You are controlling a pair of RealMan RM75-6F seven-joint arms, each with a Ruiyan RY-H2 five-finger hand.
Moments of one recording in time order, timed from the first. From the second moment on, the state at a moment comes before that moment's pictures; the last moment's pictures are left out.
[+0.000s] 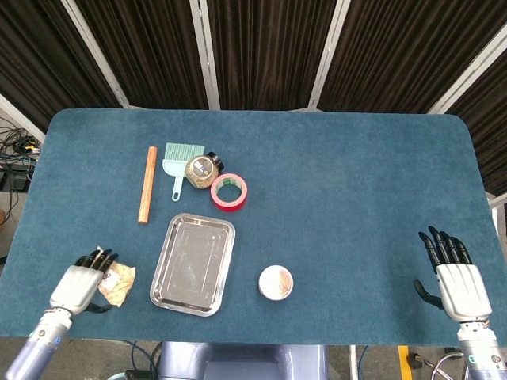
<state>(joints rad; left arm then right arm) -0.25 -1.29 0.04 -1.64 1.32 1.07 0.51 0.09 -1.13 0.04 -1.65 -1.51 1.44 -0.16</state>
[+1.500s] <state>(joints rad) -0.24 -1.14 -0.02 -1.87 1.46 1.37 0.32 0.09 -1.13 0.04 -1.66 -1.51 1.44 -0.16</state>
